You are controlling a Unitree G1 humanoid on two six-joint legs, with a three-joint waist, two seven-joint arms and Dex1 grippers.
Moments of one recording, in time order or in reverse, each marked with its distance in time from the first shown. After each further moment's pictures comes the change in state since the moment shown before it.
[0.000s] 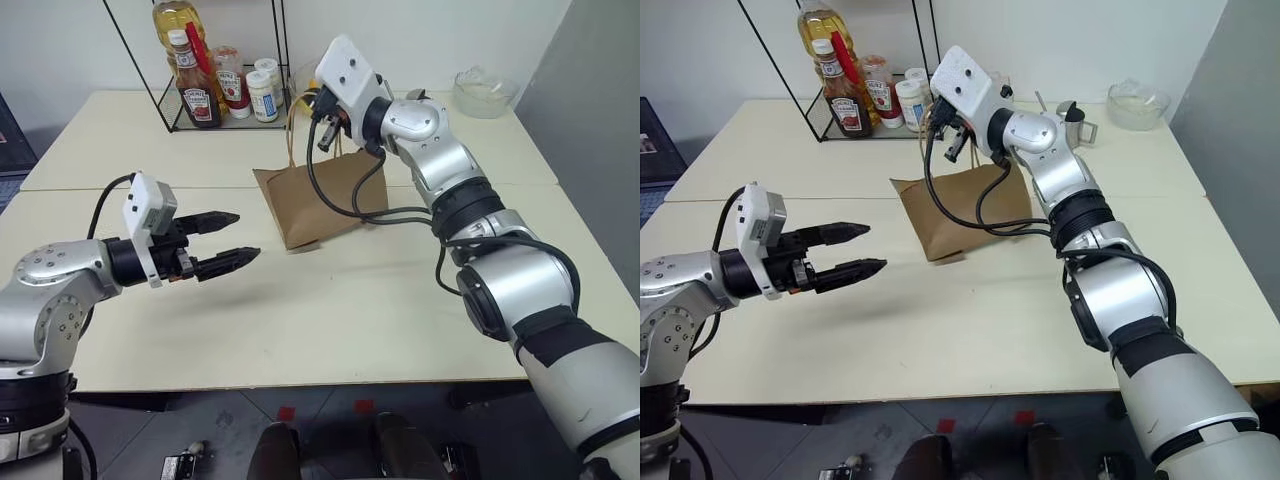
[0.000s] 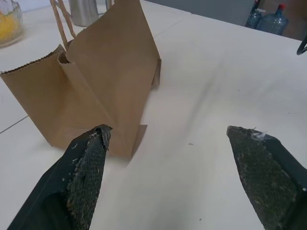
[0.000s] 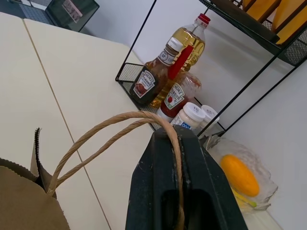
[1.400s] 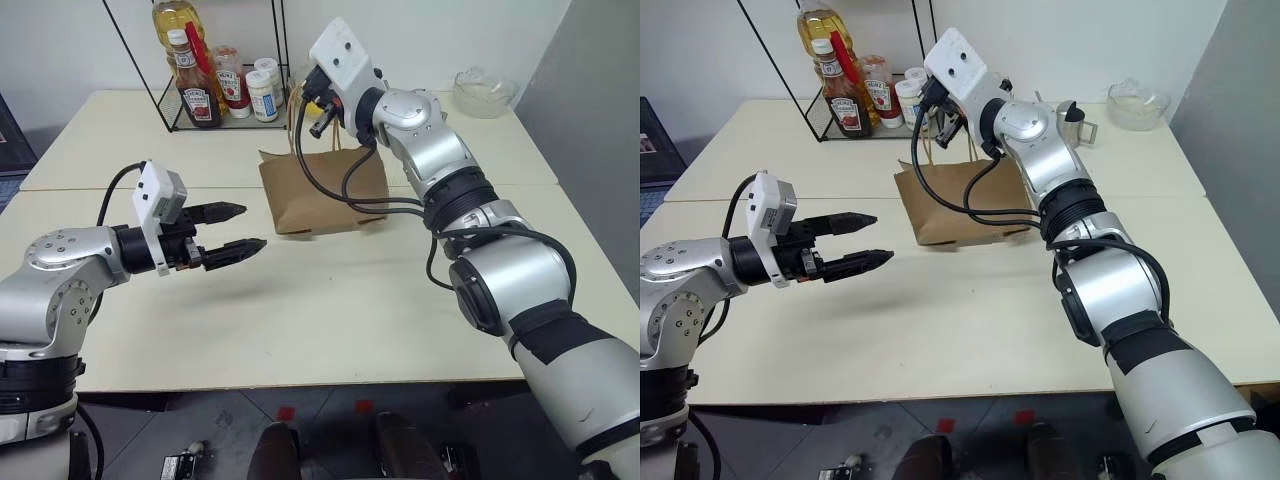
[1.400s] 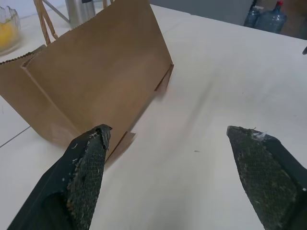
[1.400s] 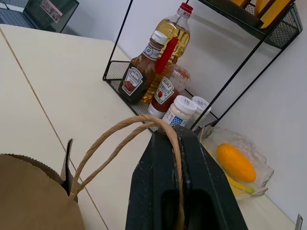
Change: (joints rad) left arm -0.079 0.001 -0.051 0.057 0.024 -0.009 -0.007; right arm -0.052 0.036 -0.042 0.042 -0.003 0.087 -0.069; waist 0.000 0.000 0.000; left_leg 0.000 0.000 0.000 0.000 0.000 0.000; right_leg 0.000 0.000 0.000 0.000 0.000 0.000
